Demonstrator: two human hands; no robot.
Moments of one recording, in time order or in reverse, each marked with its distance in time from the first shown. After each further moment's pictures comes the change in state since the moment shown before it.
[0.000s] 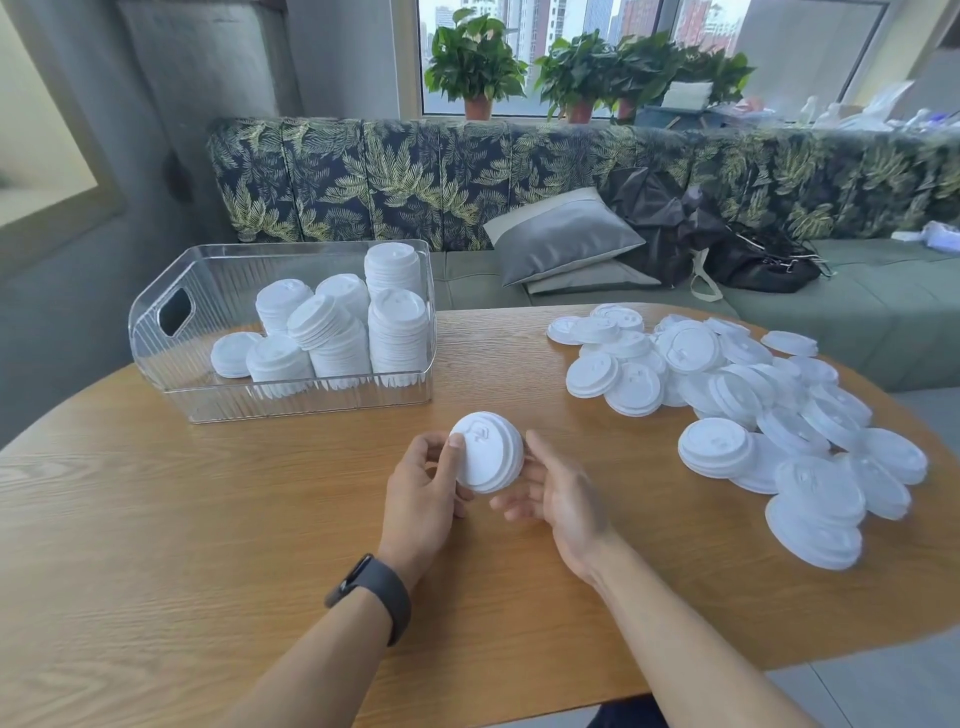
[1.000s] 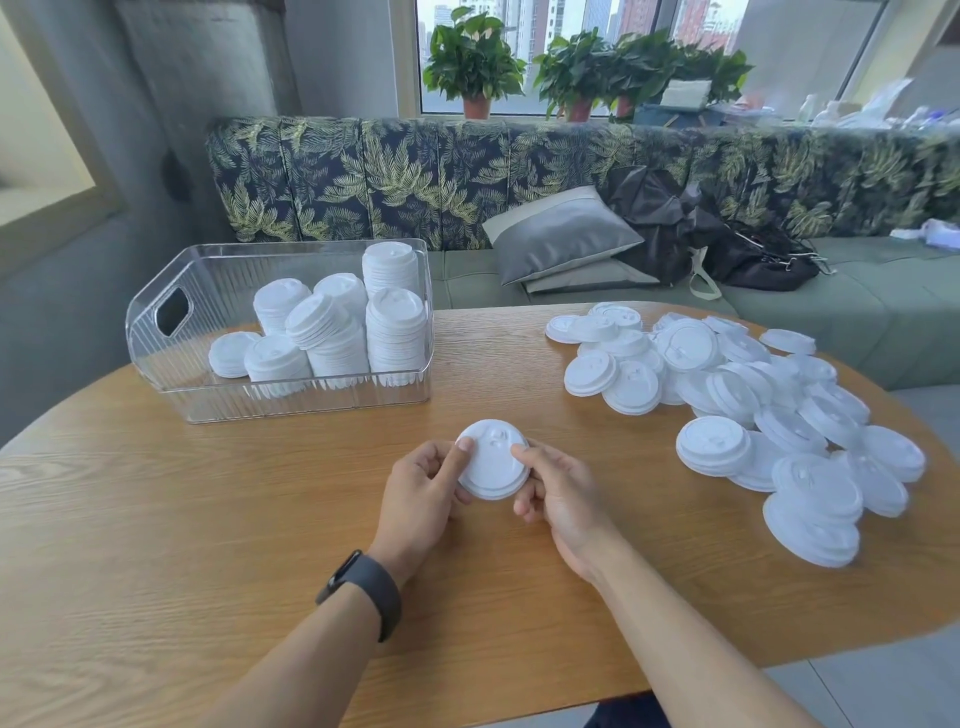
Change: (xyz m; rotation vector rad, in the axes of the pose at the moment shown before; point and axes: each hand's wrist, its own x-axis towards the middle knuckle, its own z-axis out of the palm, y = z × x) left_hand 0.000 0.006 -0.005 0.007 -0.133 -0.067; right_hand 0.009 0.012 -0.008 0.001 0.108 -0.029
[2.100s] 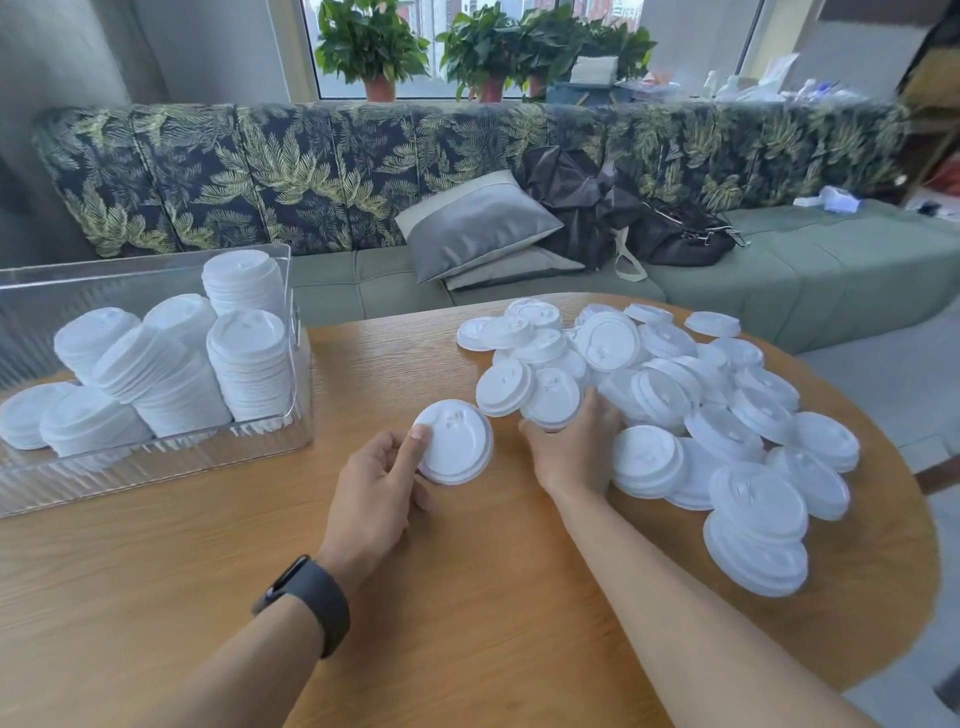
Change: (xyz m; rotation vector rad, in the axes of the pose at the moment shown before) left_hand 0.076 0.002 0.072 0.199 -0.073 0.042; right_hand 0.114 -0.011 -0.108 -0.696 0.769 -0.147
